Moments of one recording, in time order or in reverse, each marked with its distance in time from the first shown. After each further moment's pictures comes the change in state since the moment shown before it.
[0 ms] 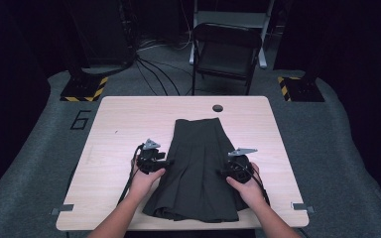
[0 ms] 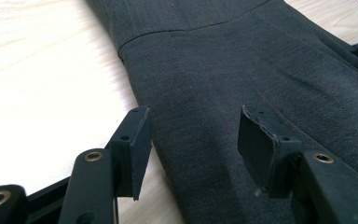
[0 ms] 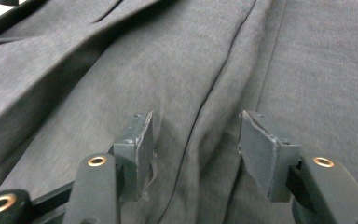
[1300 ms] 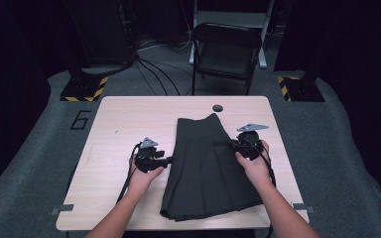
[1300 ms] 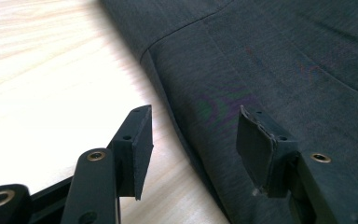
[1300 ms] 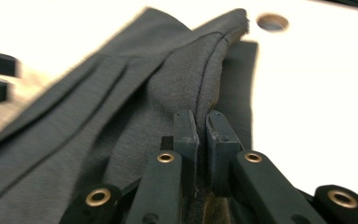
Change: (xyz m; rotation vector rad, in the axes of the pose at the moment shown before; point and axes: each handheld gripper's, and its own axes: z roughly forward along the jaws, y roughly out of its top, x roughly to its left) left arm 0.002 0.004 -0.005 -0.025 -0.019 -0.007; right arm -0.016 0.068 -0.049 -0.097 -0.132 -0.018
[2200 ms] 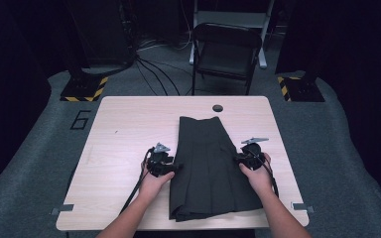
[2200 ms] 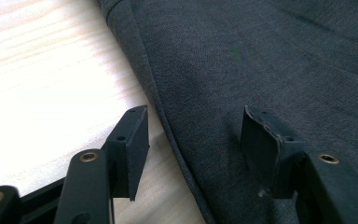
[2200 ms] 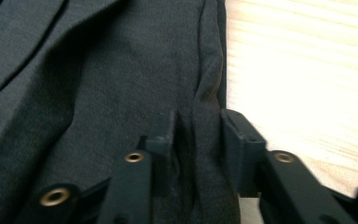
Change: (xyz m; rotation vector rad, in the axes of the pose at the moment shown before) left arm -0.018 -0.013 0.036 0.059 -0.012 0.002; right arm -0.035 -0.061 0.050 0.130 -0.031 0.102
